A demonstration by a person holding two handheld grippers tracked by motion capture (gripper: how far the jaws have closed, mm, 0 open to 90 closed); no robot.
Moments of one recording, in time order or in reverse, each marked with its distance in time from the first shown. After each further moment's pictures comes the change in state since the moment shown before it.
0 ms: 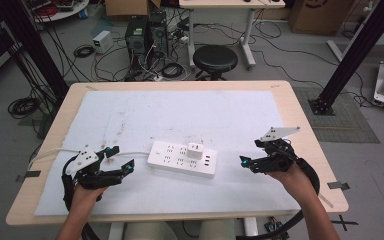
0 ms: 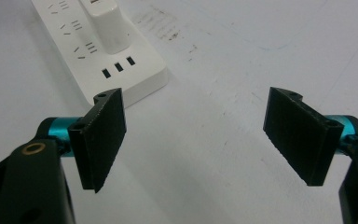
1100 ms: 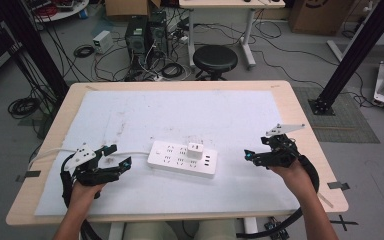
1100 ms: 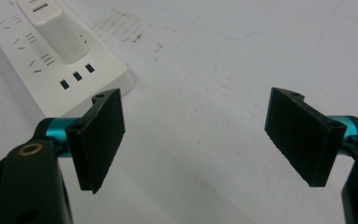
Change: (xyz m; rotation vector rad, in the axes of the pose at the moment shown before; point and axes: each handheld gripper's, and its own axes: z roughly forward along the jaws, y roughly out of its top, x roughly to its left) left arm 0.016 -0.006 0.003 0.001 0.007 -0.029; right arm -0.021 -0.007 0.009 -0.009 -0.059 0.113
